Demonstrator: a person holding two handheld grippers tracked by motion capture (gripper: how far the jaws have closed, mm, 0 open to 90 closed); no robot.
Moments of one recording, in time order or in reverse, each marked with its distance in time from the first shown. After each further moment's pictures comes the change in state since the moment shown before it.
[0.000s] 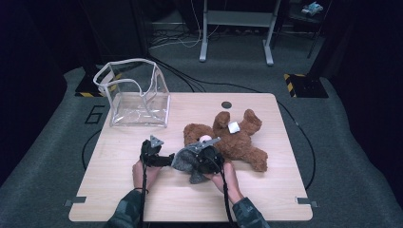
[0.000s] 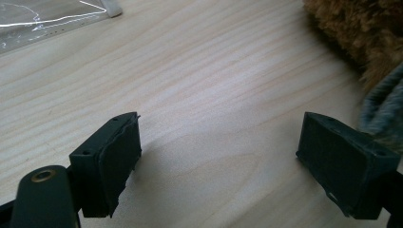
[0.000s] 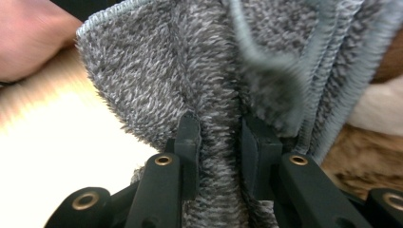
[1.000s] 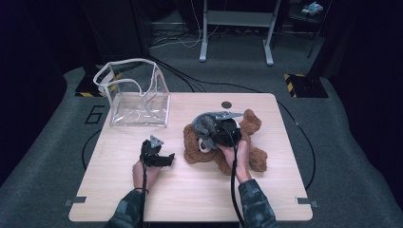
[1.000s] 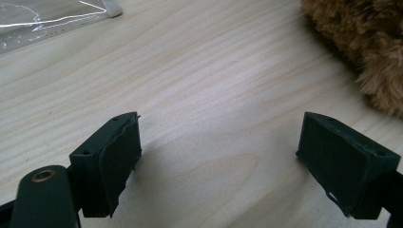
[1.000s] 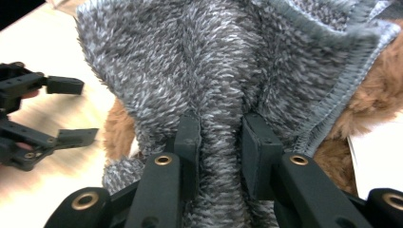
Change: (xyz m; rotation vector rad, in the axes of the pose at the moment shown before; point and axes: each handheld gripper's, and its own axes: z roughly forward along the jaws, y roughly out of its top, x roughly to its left) left arm 0.000 0.000 0.000 0.002 0.003 0.006; right arm -0.059 0.042 -0.050 -0.197 -0.209 0.170
